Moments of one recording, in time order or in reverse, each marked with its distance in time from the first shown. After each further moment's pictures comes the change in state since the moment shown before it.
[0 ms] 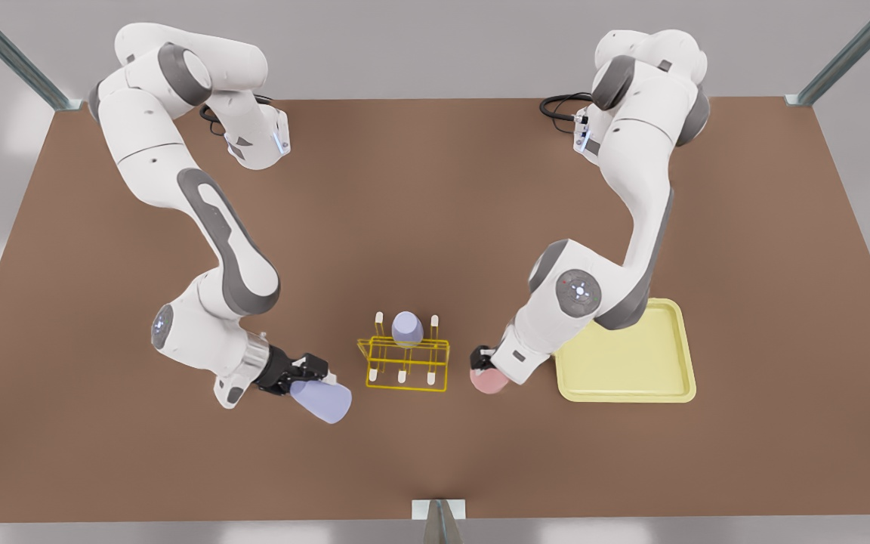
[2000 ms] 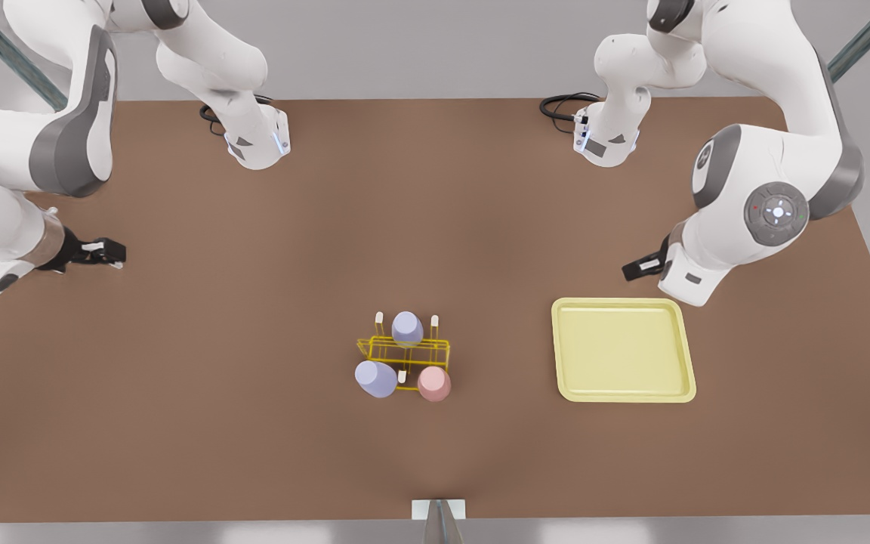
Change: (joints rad) left arm 0.194 -0.526 0.138 -0.295 0.012 -0.705 0.079; right arm -0.041 -0.528 -0.366 0.064 -0.595 -1.014 0.049
